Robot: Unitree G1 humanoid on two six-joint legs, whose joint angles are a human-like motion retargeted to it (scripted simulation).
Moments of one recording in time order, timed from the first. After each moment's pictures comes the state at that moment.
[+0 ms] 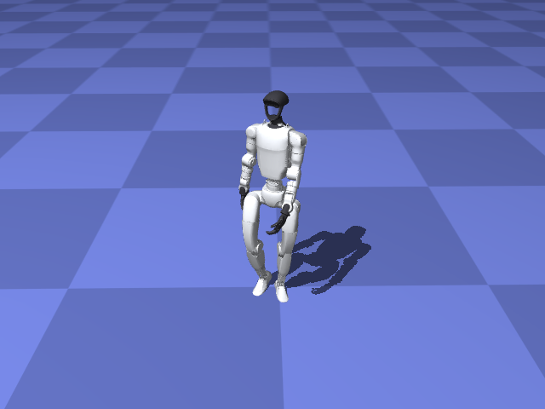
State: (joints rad) left arm -0.15 0.01 0.25 1.10 -0.05 0.08 -0.22; right arm 0.06 -0.17 -0.12 1.45 -0.33 0.18 0.17; waist -0.24 0.13 -0.13; left_leg 0.00 0.07 0.52 0.05 -0.16 -0.02; right_leg -0.22 0.07 -0.21 0.47 -0.05 0.02
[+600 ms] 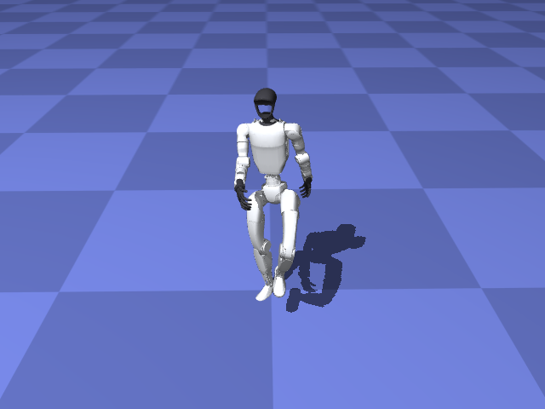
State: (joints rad) left arm 0.33 0.12 0.54 1.70 0.13 0.12 -0.13; right arm -0.70 0.03 0.04 0.85 -0.07 0.03 0.18; waist 0.24 -0.10 0.12; left_leg -0.82 0.35 0.54 1.52 -0.17 0.15; right_leg -0.07 -0.09 -0.11 0.22 -0.08 -0.09
